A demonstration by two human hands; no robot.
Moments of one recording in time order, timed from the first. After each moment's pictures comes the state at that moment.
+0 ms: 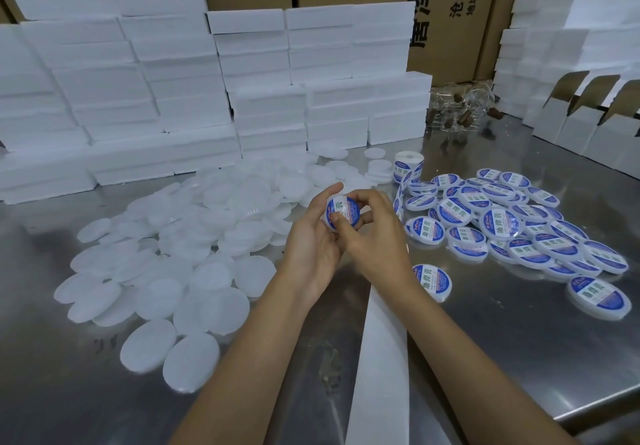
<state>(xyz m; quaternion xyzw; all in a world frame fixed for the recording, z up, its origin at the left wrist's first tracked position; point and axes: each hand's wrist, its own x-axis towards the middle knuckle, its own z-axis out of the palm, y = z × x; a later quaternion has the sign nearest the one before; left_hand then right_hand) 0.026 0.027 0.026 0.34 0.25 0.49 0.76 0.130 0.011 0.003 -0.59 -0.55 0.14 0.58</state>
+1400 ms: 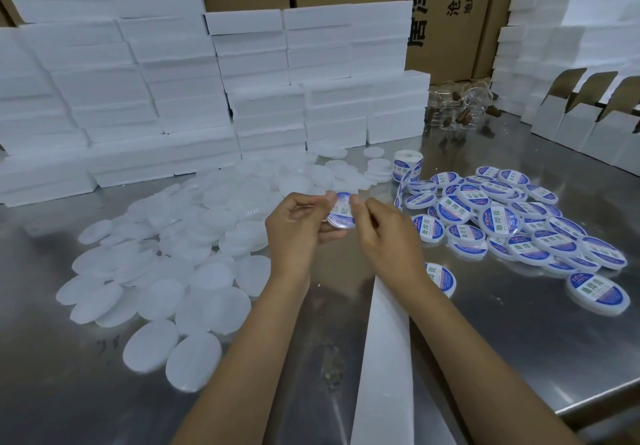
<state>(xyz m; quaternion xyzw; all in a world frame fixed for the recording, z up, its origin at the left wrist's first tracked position) 0.018 0.026 0.029 0.45 0.38 0.59 0.55 0.145 0.007 0.004 -0.63 -0.60 0.01 0.49</state>
